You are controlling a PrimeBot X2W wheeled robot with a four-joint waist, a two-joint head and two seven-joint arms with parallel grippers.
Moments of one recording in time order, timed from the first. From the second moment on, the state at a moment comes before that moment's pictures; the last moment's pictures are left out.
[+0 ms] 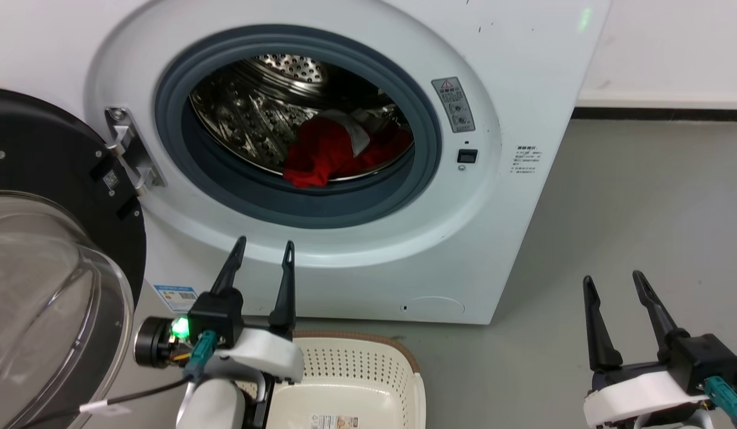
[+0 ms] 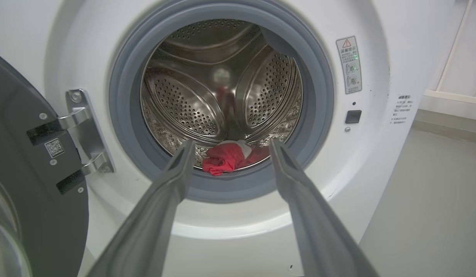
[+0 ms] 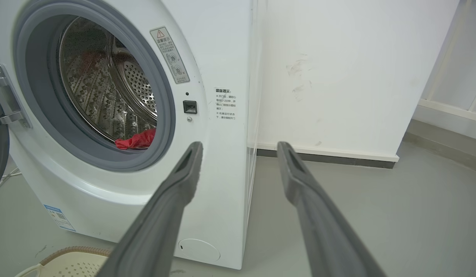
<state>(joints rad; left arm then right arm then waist) -0.18 0.05 -0.14 0.25 -0.06 0.00 -0.26 0.01 -0.05 -0.04 0.10 0.02 0.13 -0.26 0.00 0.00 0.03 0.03</state>
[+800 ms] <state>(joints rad) -0.69 0.12 -0.05 0.57 -0.04 0.01 -0.26 -0.16 -0.05 0.05 -0.02 0.05 0.13 -0.26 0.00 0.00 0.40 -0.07</state>
